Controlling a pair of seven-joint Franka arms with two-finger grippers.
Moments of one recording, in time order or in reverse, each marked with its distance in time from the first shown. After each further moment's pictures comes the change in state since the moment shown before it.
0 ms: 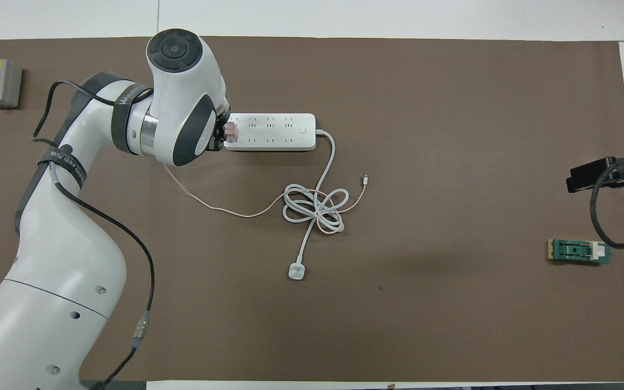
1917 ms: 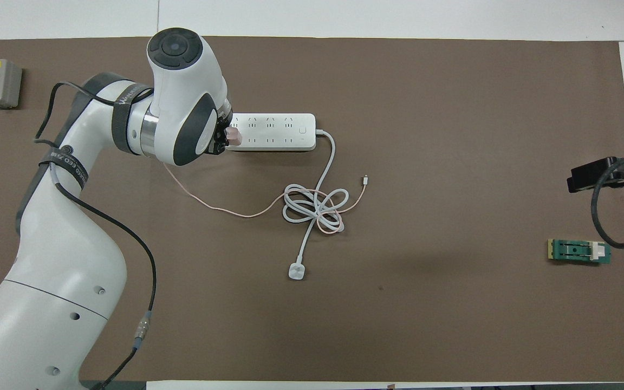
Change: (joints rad) left arm 0.001 0.000 -0.005 0.006 -0.032 -0.039 0.099; right arm -0.002 0.000 0.000 0.000 0.000 0.000 0.000
